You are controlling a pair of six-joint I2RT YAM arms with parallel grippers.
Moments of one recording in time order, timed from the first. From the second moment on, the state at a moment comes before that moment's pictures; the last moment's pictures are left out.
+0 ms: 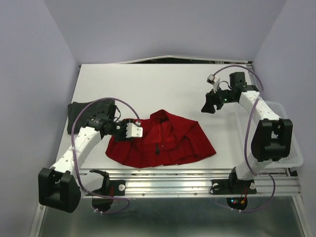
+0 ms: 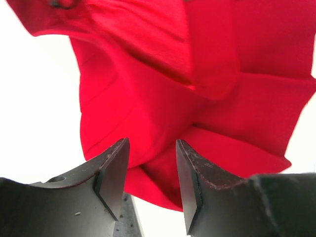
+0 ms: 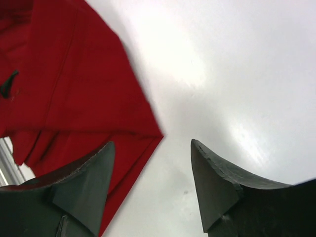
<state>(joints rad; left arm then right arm) -0.27 1.10 0.80 -0.82 0.59 1.34 0.01 1.61 1.25 -0.72 -0.81 -0.60</state>
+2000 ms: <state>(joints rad) -0.36 1.31 0.89 -0.85 0.61 1.50 0.43 1.59 1.28 -0.62 -0.66 -0.82</state>
